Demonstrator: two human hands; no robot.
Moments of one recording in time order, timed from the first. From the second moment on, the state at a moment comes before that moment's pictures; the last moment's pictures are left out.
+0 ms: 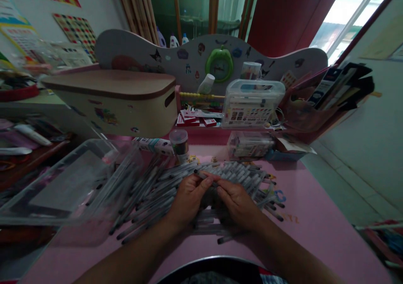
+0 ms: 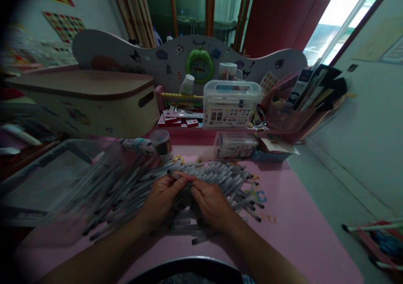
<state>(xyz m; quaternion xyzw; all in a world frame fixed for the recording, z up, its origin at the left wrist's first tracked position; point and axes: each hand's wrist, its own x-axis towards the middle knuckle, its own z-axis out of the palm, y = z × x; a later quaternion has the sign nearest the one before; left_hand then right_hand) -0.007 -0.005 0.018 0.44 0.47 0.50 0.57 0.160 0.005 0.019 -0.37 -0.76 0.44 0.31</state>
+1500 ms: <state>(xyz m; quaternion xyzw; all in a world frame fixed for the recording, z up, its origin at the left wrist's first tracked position) -0.009 0.014 0.014 0.34 0.43 0.57 0.61 0.171 0.016 0.011 -0.47 -0.77 0.31 0.28</state>
